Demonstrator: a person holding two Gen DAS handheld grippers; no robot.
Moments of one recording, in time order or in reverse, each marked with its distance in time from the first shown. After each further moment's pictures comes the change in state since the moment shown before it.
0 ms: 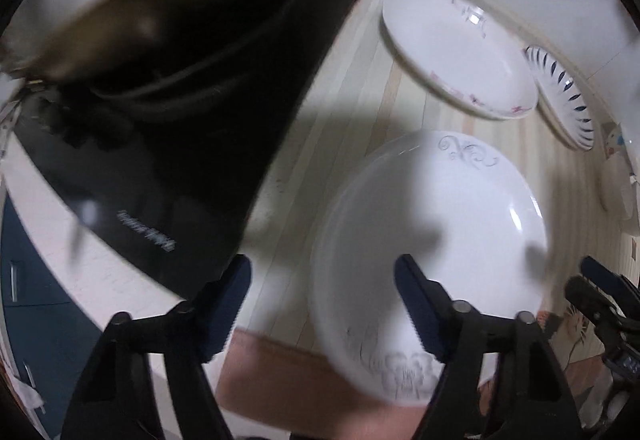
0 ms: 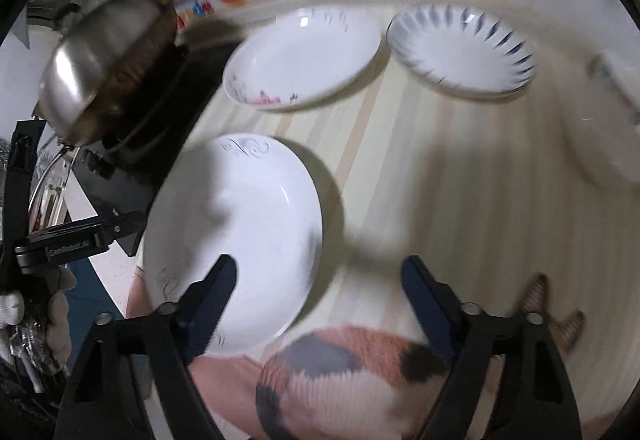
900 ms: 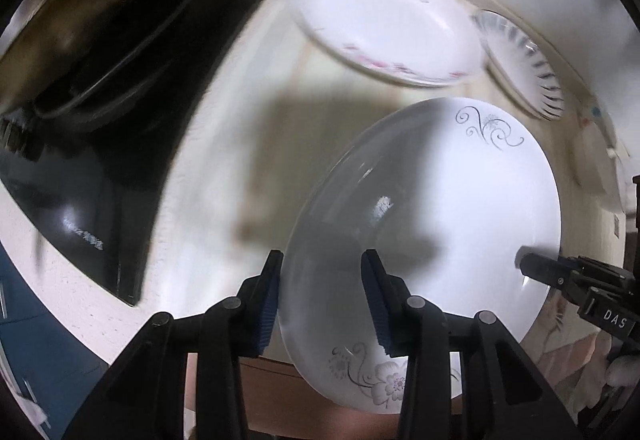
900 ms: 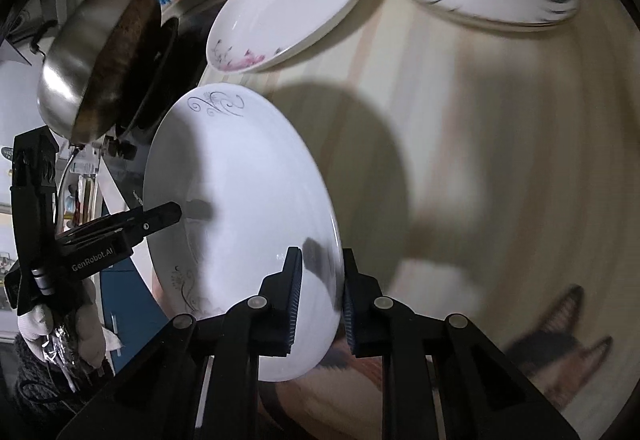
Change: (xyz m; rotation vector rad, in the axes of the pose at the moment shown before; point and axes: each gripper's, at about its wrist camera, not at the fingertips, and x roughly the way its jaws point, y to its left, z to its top) left arm -0.011 -0.062 -0.015 0.073 0.042 -0.092; right arm 0.030 -0.038 0.025 0.063 0.188 0.192
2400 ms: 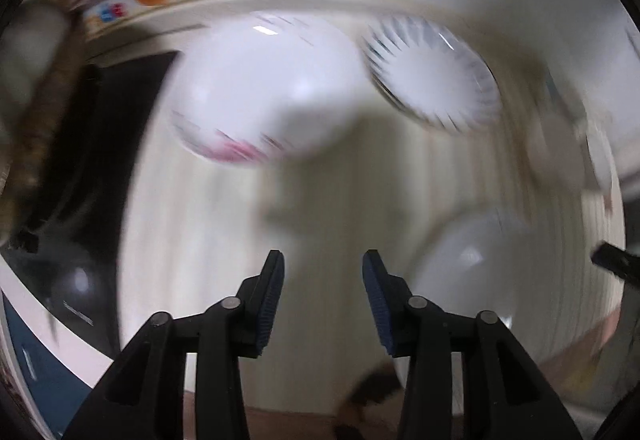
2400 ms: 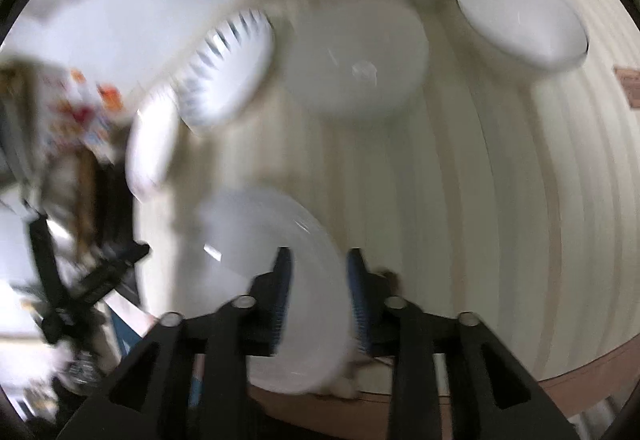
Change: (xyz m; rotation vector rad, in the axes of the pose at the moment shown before) left arm -0.016 -0.082 0.053 0.134 -0.091 0.034; right arm -0.148 -0.148 -0.046 0.406 -0.225 -0.047
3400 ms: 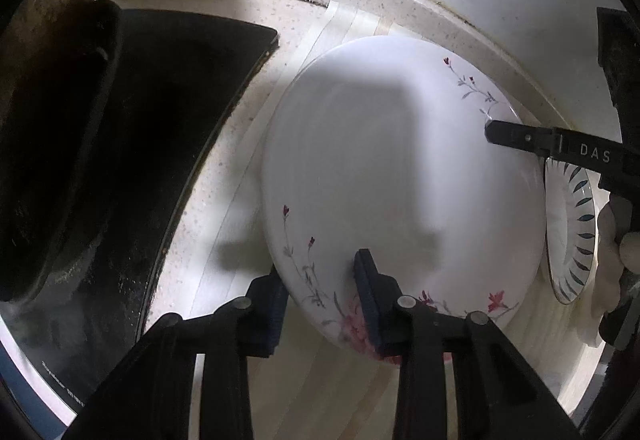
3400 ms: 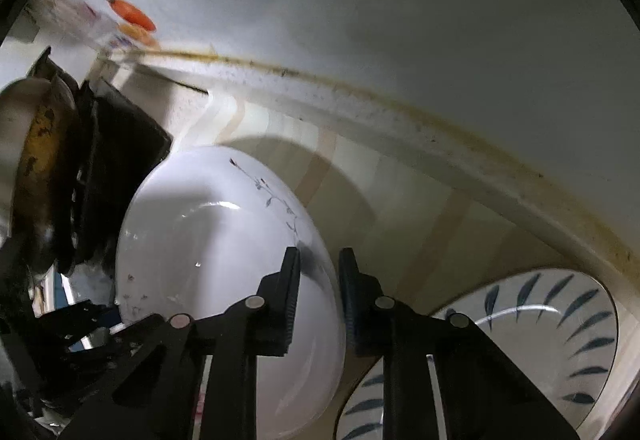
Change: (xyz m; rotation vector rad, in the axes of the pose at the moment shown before) left arm 0.070 0.125 0.061 -0.276 0.042 -0.046; right arm 0.259 0.277 0.200 -0.643 0.185 -0.049
